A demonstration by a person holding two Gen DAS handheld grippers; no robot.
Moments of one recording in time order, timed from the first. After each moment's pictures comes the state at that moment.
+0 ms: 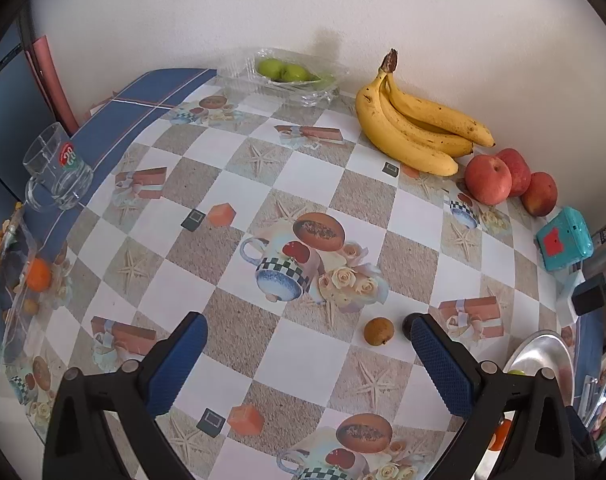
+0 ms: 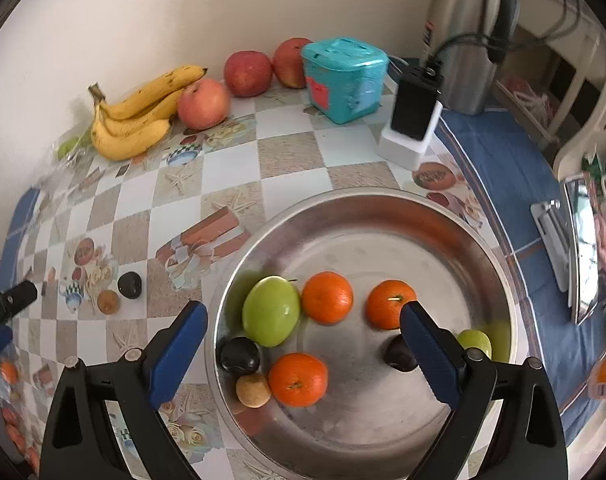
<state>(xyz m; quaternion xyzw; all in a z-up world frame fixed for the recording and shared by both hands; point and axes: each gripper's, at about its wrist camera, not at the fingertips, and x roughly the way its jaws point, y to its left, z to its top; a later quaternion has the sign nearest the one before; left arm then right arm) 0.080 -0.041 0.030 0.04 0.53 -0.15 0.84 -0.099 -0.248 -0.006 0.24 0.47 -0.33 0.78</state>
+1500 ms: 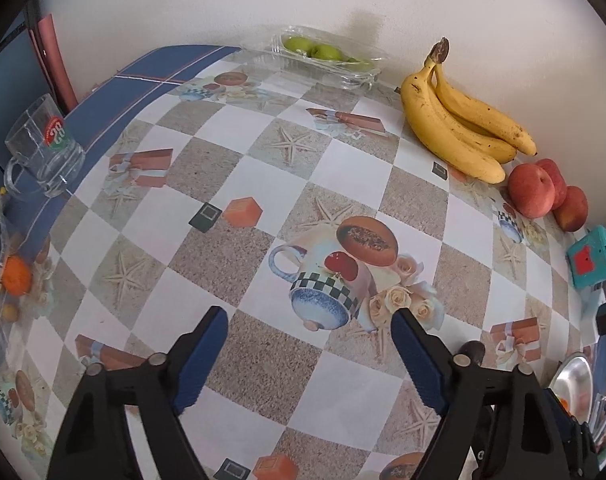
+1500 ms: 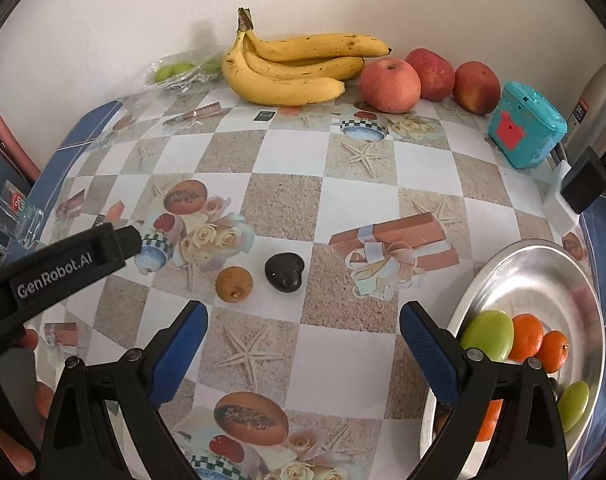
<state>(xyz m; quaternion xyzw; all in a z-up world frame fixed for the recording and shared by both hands) 0.124 -0.020 -0.016 0.02 0.54 -0.14 0.83 0.005 -0.153 -0.036 0.15 0.49 -0.20 0.84</state>
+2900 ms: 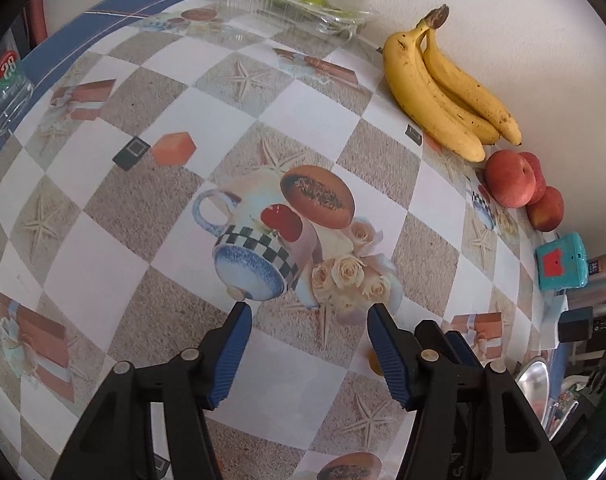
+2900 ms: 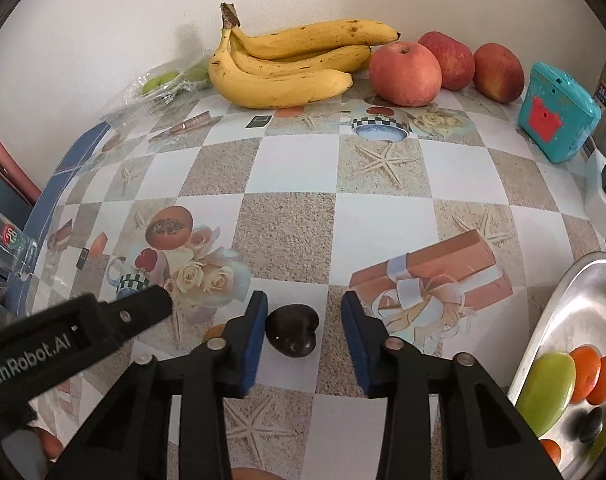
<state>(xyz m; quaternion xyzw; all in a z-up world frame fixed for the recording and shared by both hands) 0.126 -0.041 -0.052 -0.06 0.61 -0.18 0.77 0.037 -0.174 -0.071 0.20 0.46 -0.19 0.84</state>
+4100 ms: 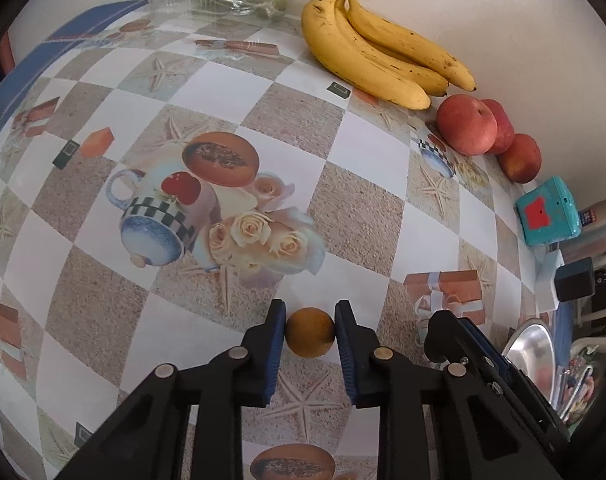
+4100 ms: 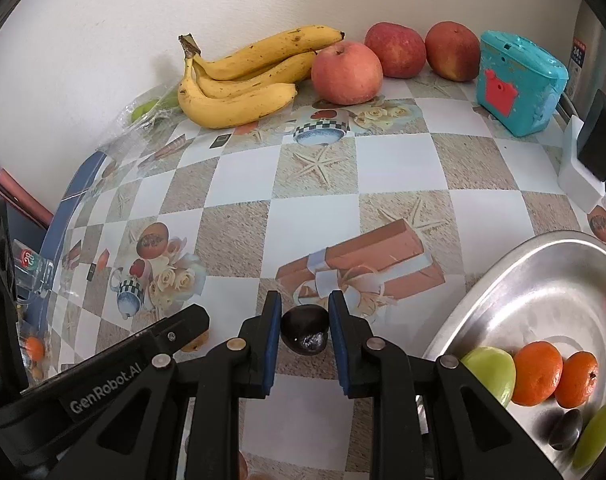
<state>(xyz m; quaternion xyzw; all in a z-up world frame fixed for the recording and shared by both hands) 0.087 -0.092 -0.055 -0.01 0.59 -0.23 0.77 -0.003 -0.216 -0.056 0.25 0.45 -0.18 0.84</state>
